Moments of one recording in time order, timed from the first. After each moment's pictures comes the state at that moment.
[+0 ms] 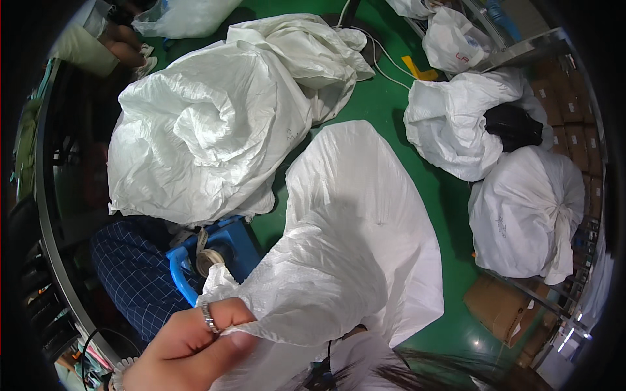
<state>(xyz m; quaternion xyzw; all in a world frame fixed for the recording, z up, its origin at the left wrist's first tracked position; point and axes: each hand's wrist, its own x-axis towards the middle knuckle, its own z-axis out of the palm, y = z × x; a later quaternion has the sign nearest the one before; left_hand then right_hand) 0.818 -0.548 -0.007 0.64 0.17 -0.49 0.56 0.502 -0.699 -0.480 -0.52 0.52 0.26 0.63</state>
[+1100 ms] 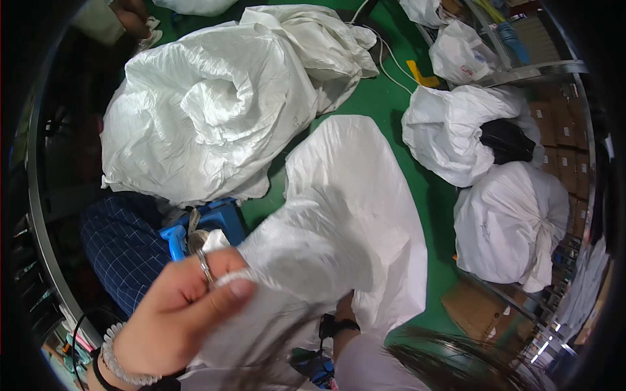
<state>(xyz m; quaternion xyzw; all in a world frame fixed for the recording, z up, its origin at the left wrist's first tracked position) 0.832 -0.518 -0.029 0.58 0.18 -0.50 0.62 0.487 -0.729 -0.446 -0.57 0.59 -0.04 0.57</state>
